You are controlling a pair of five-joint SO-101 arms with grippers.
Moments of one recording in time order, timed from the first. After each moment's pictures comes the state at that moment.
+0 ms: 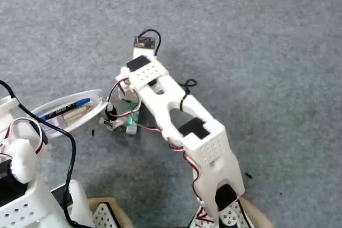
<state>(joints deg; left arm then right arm) -33.8 -64.3 22.0 98.8 4.8 -33.8 36.6 -16.1 72.5 -38.1</state>
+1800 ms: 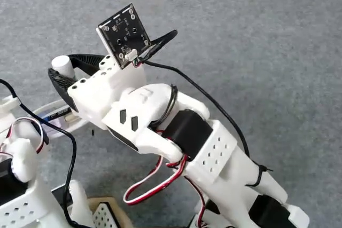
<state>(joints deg) -33.4 -64.3 22.9 98.8 4.8 -54.3 -26.7 2.2 48.7 -12.7</state>
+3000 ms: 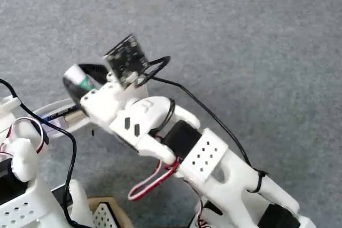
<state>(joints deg) -33.3 -64.3 22.9 98.8 4.8 -53.9 -34.7 26.9 32.8 -4.9</state>
